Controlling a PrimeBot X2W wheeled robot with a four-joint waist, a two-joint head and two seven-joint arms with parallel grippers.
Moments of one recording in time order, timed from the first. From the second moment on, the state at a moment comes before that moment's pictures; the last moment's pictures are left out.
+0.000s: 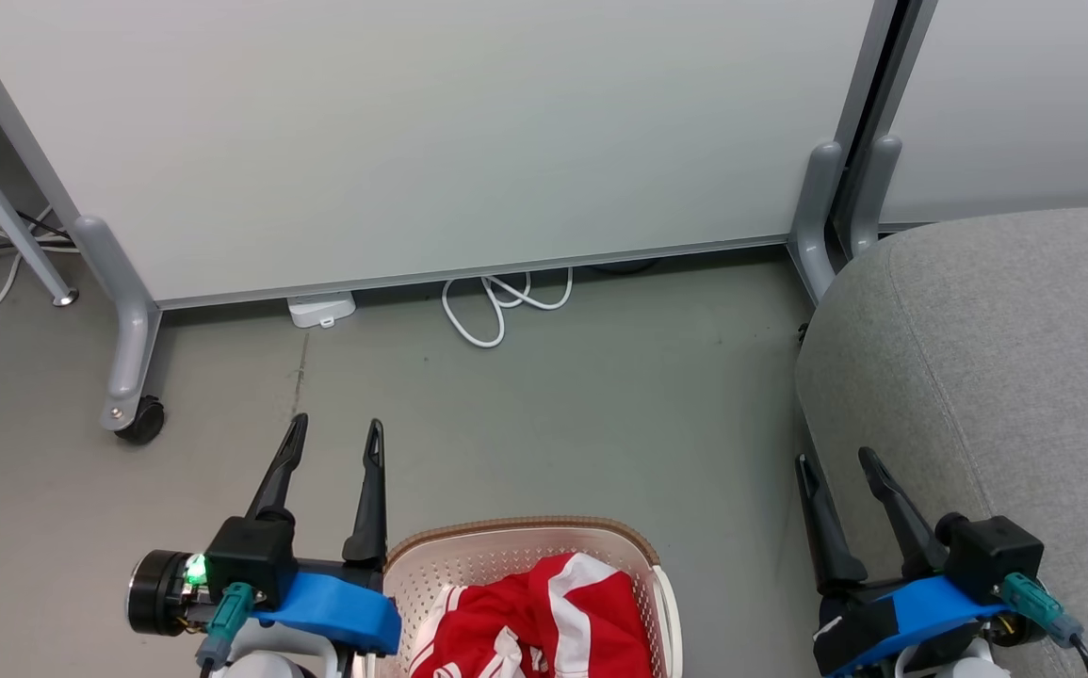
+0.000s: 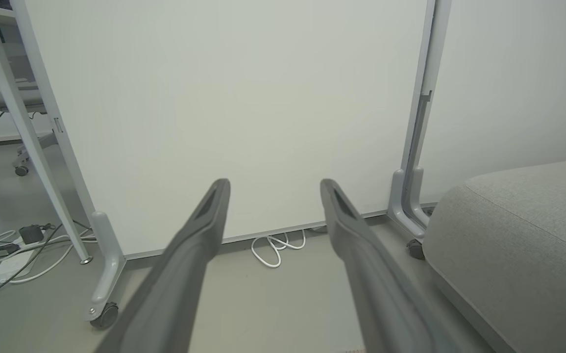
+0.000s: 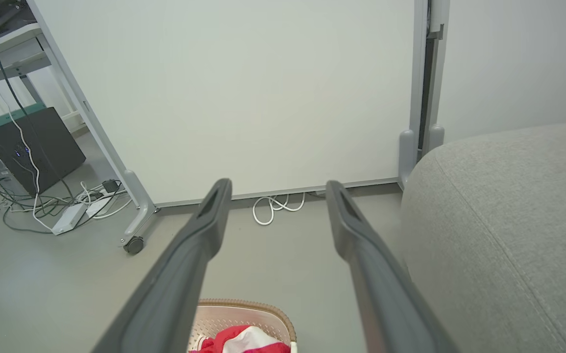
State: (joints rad) left arm -0.10 0.07 -0.17 0.25 -0.12 -0.05 -0.24; right arm -0.10 -0.05 0.08 0.31 0.24 0.13 -0.24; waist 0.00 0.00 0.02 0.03
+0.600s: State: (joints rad) left arm -0.11 0.07 -0.18 0.31 -0.04 -0.07 -0.26; right arm -0.10 -0.05 0.05 0.36 0.14 0.13 -0.26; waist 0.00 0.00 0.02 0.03
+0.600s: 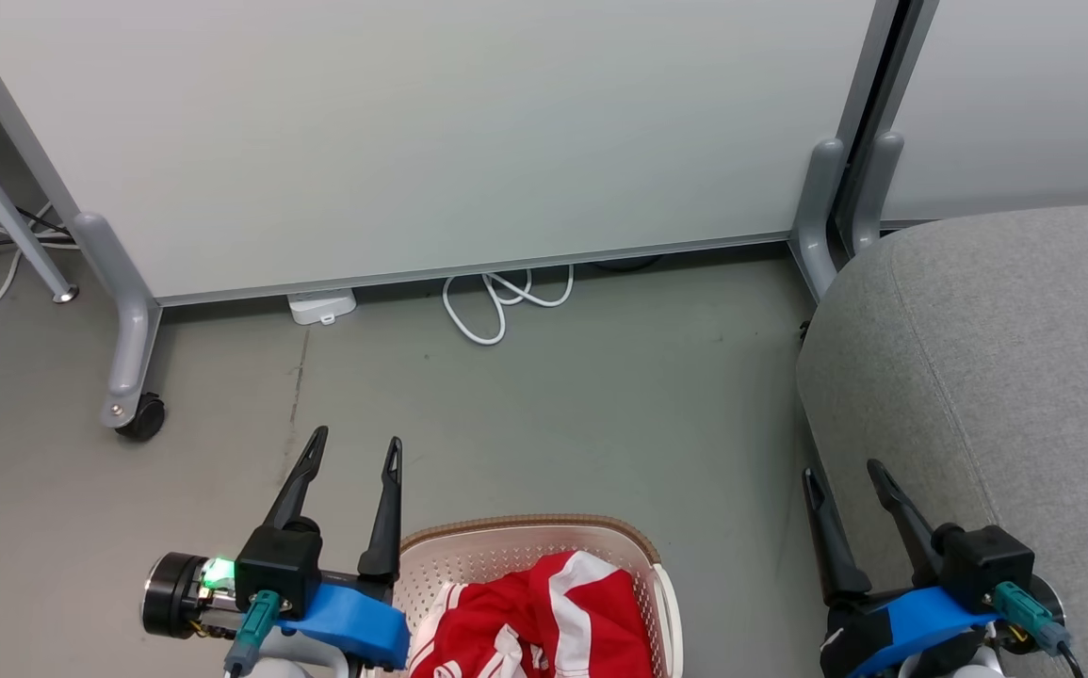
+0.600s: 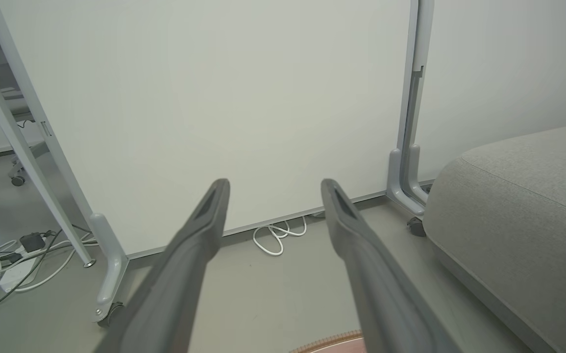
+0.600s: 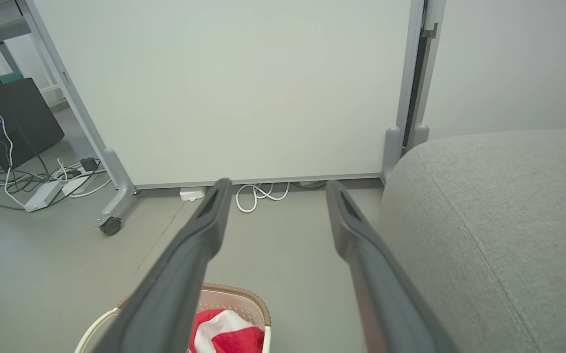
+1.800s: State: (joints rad) left arm -0.24 0.06 -0.23 0.48 -0.04 -0.12 -0.26; right arm -0.16 -0.05 0.05 0.39 0.15 0.13 -0.26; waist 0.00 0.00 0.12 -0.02
